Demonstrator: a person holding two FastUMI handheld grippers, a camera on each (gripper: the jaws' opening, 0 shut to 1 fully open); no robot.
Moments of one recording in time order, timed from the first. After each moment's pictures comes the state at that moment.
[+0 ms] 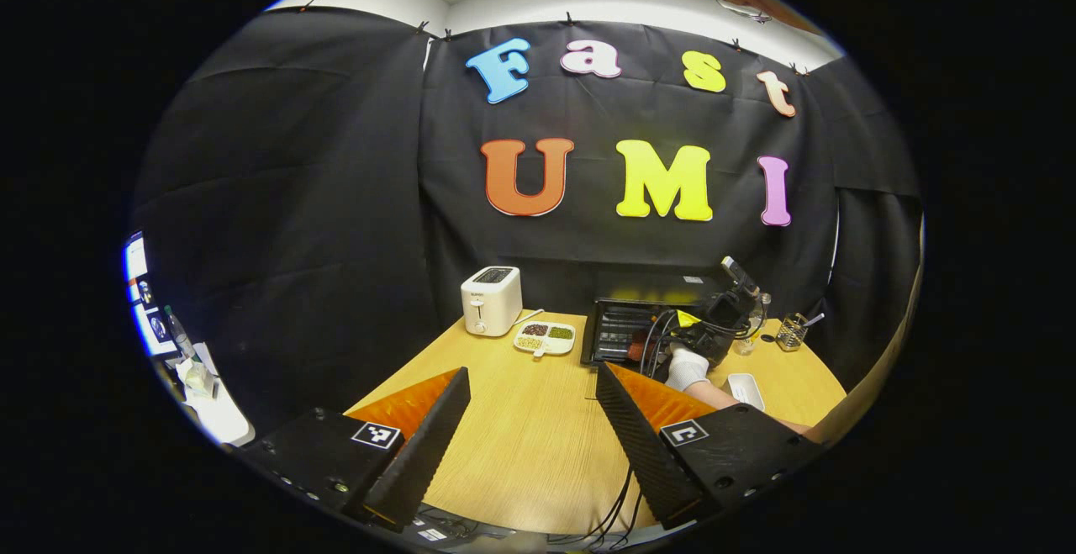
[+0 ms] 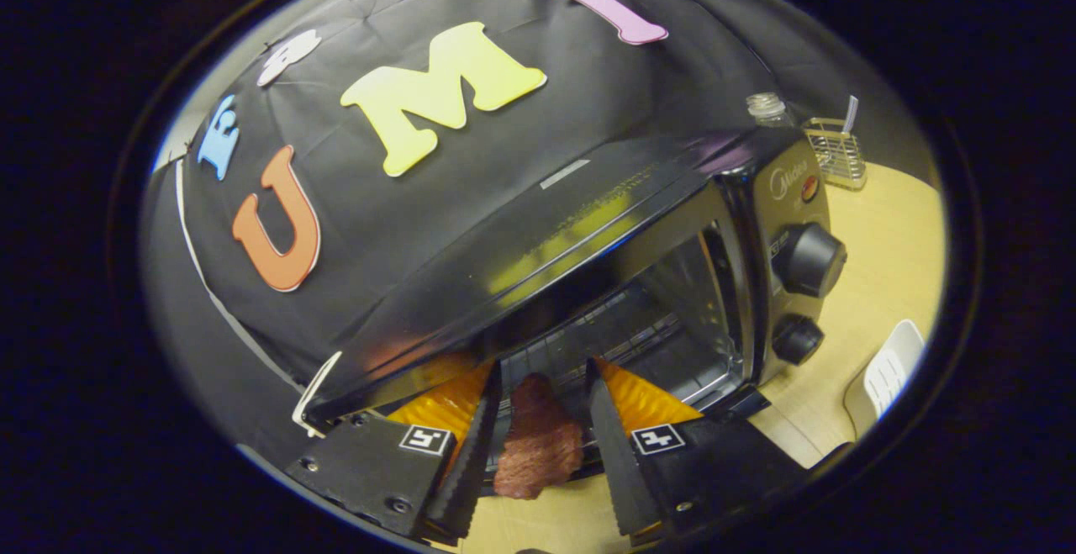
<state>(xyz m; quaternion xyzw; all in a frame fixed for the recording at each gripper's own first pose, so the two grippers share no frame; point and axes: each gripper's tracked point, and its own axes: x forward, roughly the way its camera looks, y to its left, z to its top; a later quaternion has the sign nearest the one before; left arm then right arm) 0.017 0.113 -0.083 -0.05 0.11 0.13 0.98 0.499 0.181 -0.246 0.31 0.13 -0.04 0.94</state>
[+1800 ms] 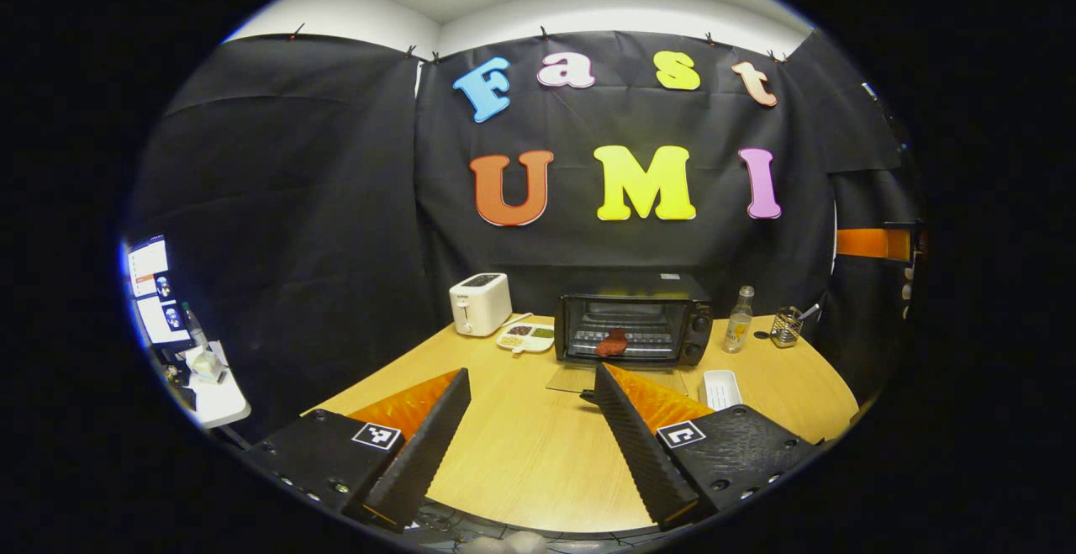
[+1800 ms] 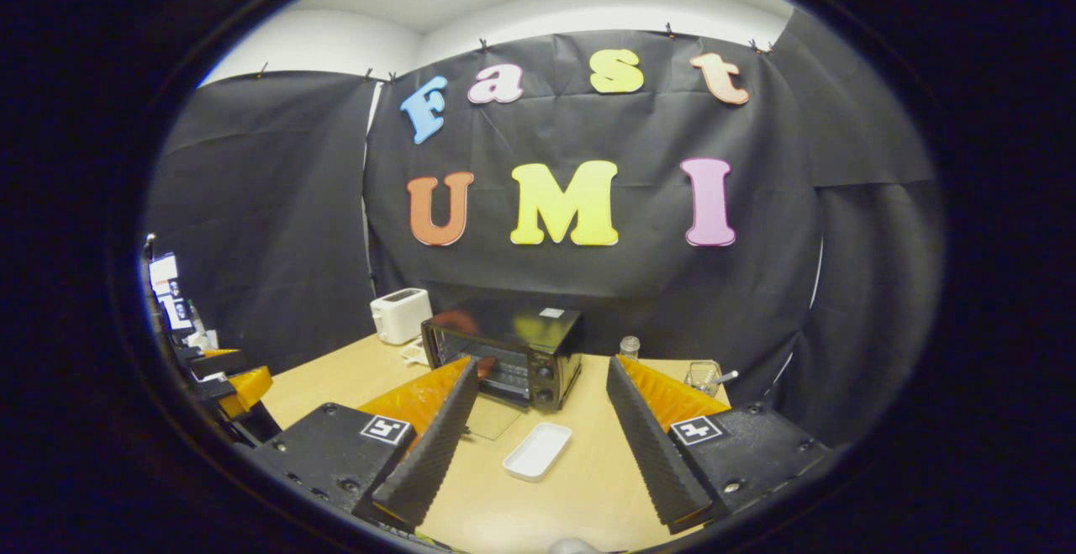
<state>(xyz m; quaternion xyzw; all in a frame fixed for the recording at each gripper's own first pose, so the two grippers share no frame) 0.007 -0.003 -0.100 -0.02 0.09 0.15 0.98 0.130 -0.044 -0.045 0.00 0.06 0.13 0.99</state>
